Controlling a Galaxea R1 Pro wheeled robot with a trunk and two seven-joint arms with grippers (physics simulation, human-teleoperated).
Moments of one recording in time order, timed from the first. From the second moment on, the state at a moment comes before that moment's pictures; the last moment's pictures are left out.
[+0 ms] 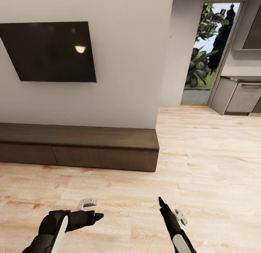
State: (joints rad) left arm -0.19 -0.02 0.10 -1.42 0.01 1.02 -0.38; right arm -0.33 0.15 -0.19 -0.63 -0.83 -0.13 0.26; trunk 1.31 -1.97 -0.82
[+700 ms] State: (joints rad) left arm -0.21 -0.02 0.10 -1.46 0.12 1.04 -0.43; right arm -0.35 0.14 -0.20 -0.63 -0.92 -0.13 0.27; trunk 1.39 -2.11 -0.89
